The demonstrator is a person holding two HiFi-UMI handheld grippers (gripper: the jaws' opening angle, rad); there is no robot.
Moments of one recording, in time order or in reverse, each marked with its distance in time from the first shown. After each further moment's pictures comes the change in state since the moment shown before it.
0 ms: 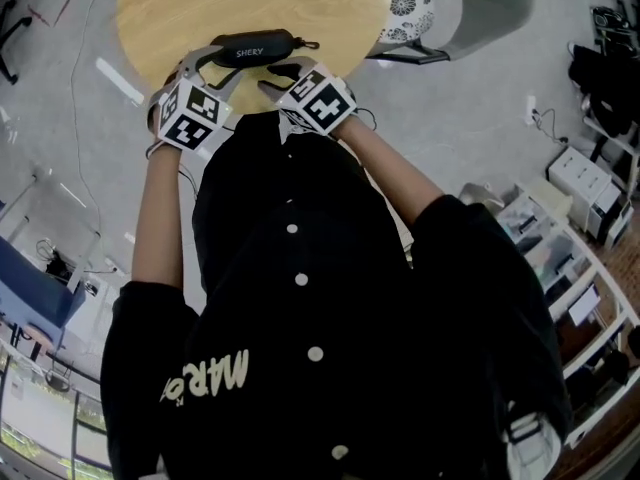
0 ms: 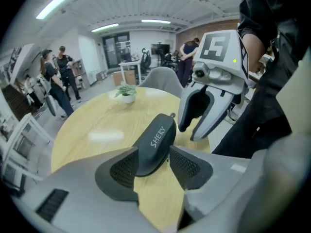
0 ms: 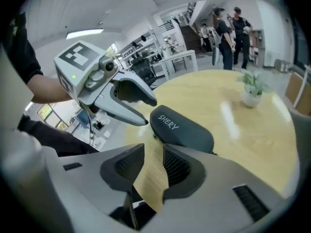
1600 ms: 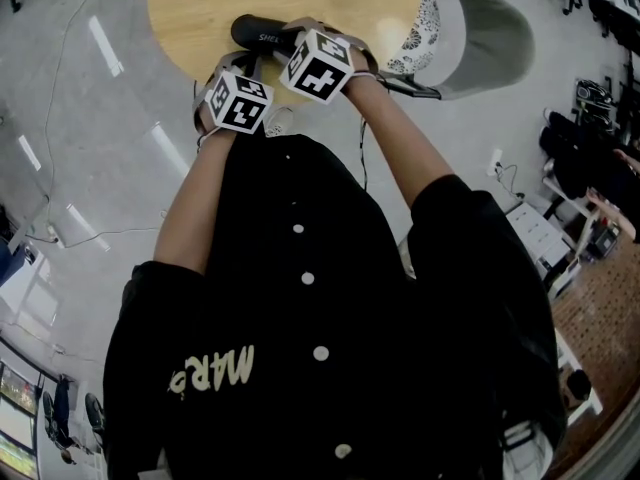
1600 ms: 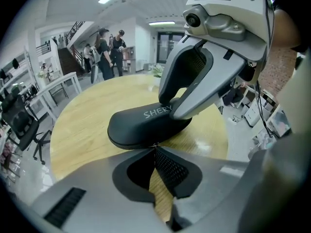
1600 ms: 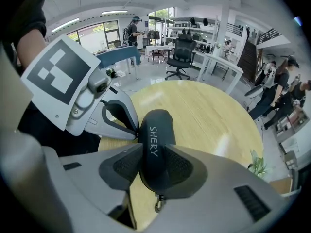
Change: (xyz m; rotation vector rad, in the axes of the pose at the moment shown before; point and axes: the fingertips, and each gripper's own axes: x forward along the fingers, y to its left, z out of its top) left arm 0.051 -0.021 -0.047 -0.521 -0.011 0.295; right arm 0.021 -0.028 0.033 -0.665 0.313 -0.061
